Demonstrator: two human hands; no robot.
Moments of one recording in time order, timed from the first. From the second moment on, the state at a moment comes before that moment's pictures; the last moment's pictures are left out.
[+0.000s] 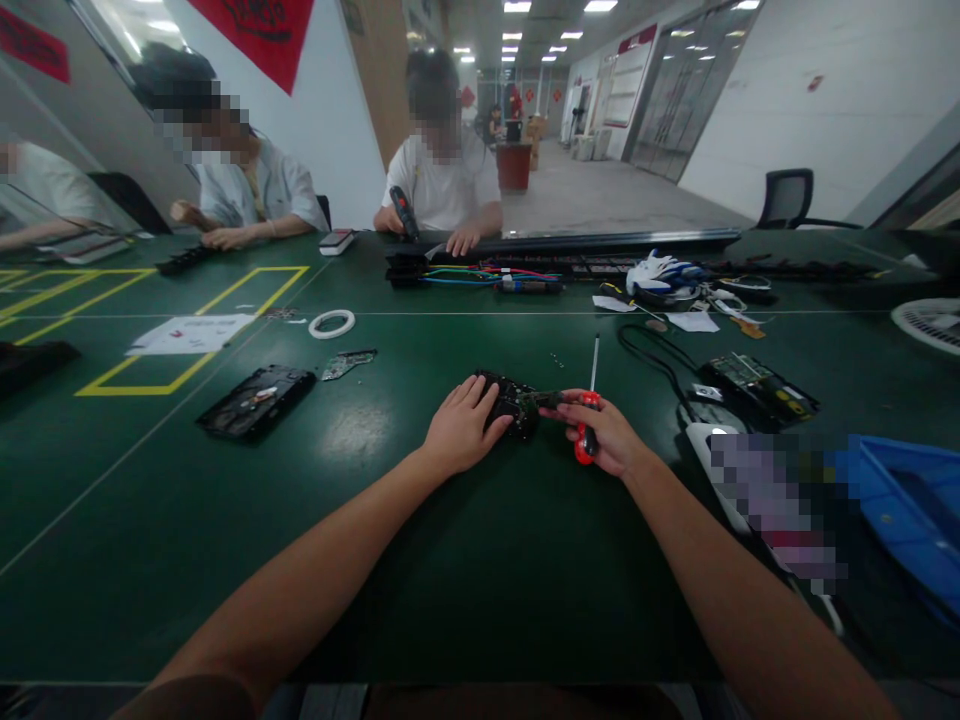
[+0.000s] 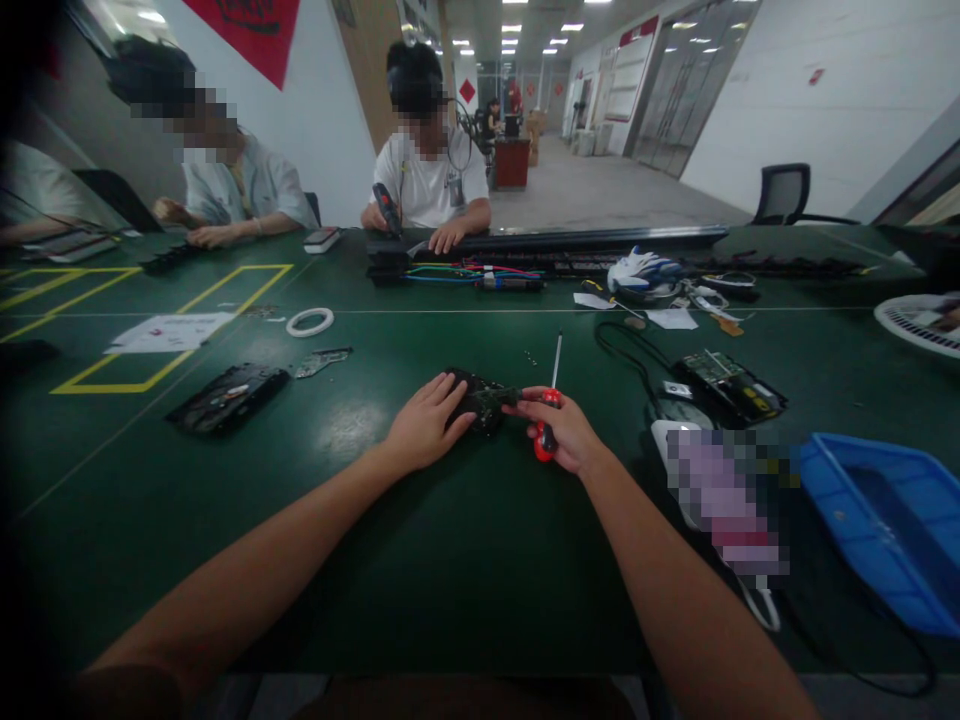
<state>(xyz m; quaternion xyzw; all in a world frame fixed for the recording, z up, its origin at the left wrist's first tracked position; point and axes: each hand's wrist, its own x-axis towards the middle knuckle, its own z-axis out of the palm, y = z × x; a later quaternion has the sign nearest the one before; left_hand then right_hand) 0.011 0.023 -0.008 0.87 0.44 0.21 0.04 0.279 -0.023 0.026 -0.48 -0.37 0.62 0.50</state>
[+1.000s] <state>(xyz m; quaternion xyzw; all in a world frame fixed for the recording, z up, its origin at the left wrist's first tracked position) 0.016 0.014 -0.003 0.88 0.32 0.35 0.07 0.271 -0.018 0.014 -0.50 -0.40 0.57 0.52</state>
